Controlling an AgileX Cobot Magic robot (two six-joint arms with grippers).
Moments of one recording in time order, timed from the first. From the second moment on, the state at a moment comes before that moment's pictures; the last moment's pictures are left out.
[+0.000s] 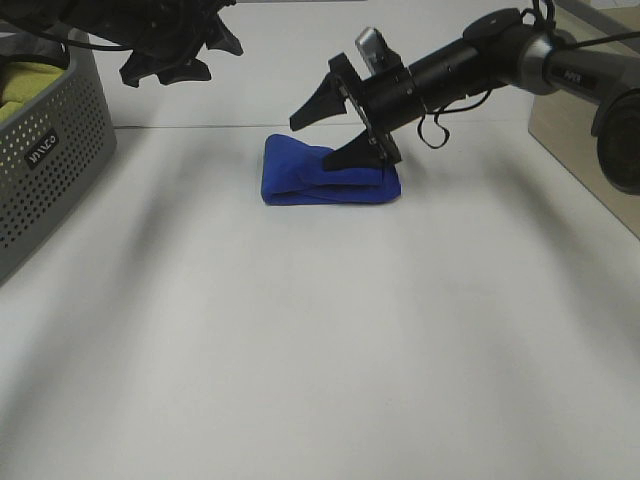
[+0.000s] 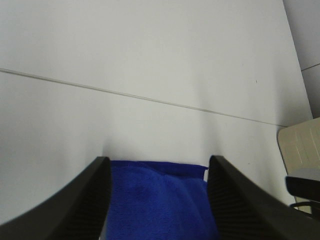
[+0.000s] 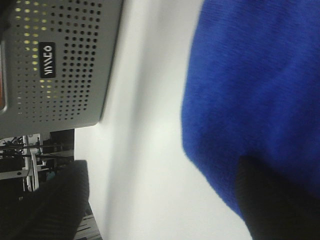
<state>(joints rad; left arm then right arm) -0.19 2.31 -1.95 -0.79 0.50 0.10 0.19 2.68 -2.33 1.06 1.22 -0.34</state>
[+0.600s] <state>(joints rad) -0.19 2.26 -1.95 -0.63 0.65 0.10 0.17 2.58 -2.32 0.98 1.22 -0.32</state>
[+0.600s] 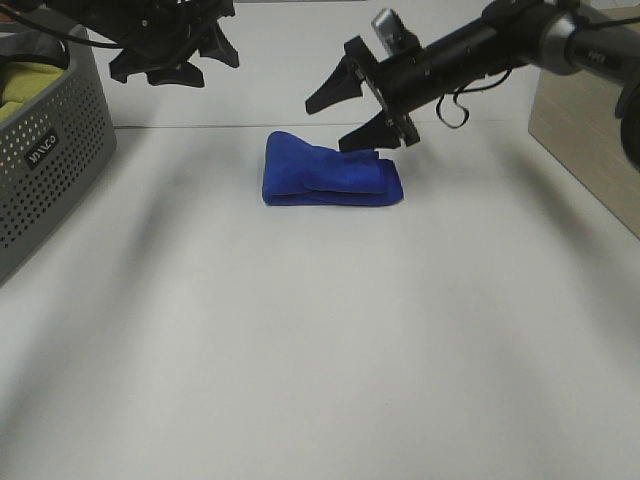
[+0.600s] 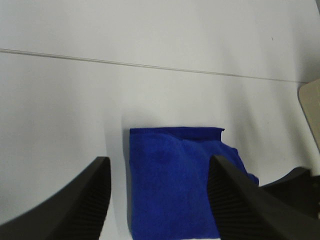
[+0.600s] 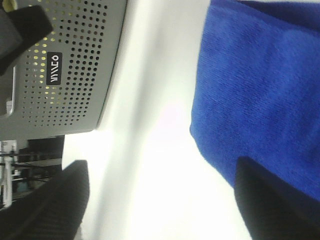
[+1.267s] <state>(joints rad) -0.19 1.97 -1.95 -0.28 1.13 0.05 0.17 2.11 -2.09 0.44 1.22 -0.12</state>
